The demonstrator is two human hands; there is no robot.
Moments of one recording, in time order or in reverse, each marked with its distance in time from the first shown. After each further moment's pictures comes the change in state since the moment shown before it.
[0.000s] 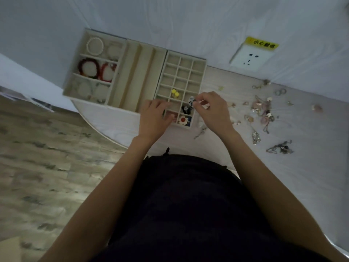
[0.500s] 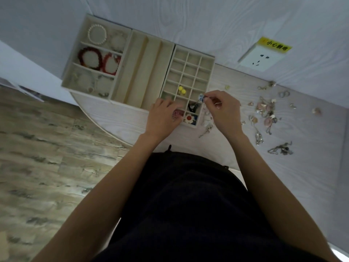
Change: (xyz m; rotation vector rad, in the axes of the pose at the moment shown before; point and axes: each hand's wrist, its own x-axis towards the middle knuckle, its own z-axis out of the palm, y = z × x) left_hand 0.000 -0.002 0.002 -0.049 -0.064 0.054; right_hand -0.001 -0.011 0.003 0.008 0.139 -0.023
